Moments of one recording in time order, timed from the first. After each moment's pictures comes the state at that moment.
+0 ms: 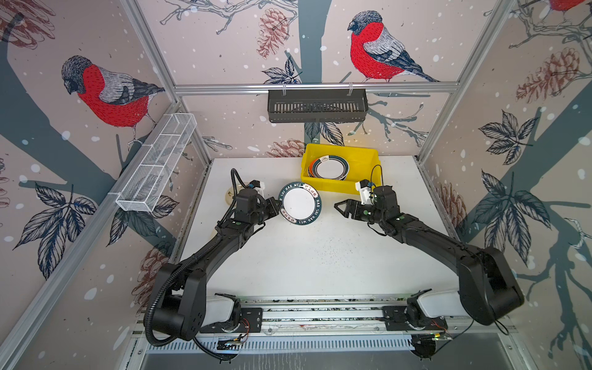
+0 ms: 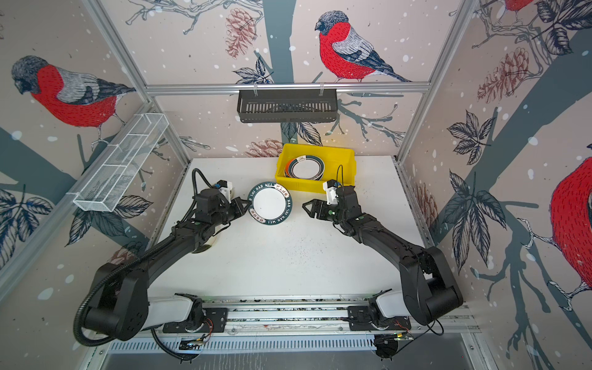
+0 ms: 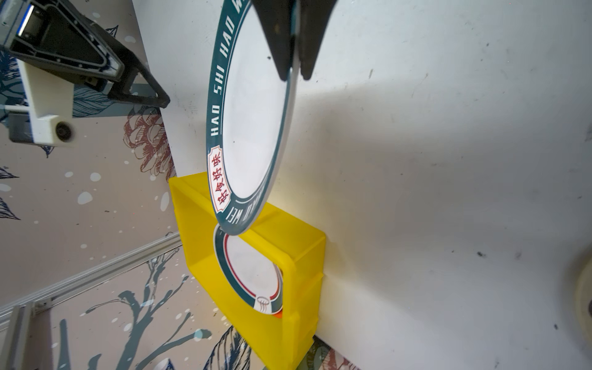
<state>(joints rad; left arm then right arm) -0.26 1.31 0.73 0.09 0.37 -0.67 0.40 1.38 0.76 0.11 -0.52 0.59</state>
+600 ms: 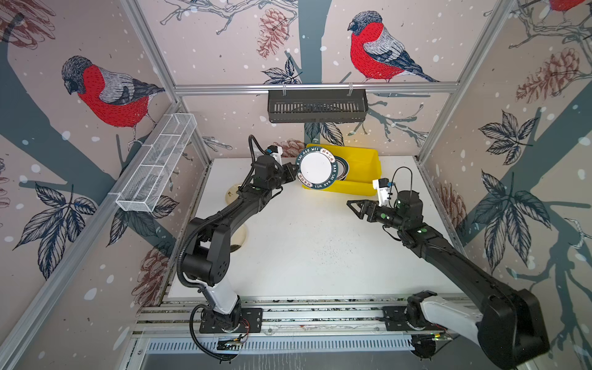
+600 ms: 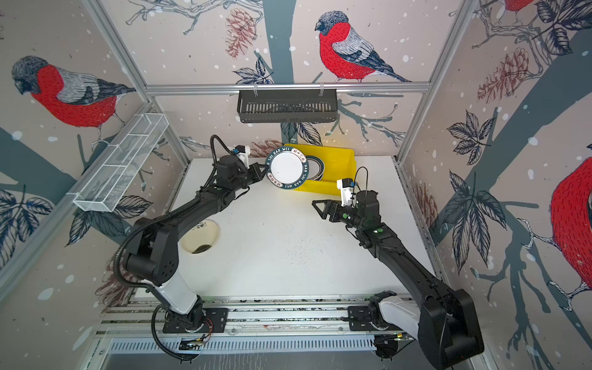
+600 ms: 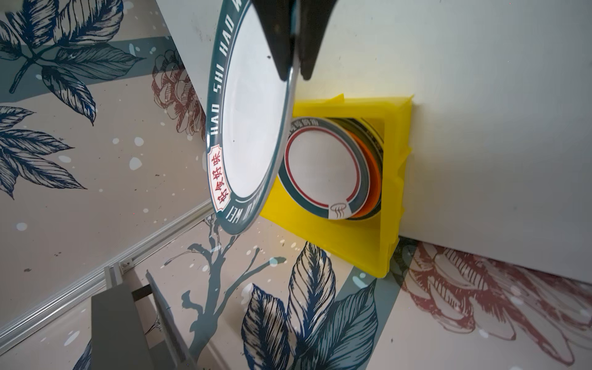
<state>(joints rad) -0.32 1.76 1.28 0.21 0.37 -0.65 0.31 1.09 0.66 0.09 -0.58 0.55</state>
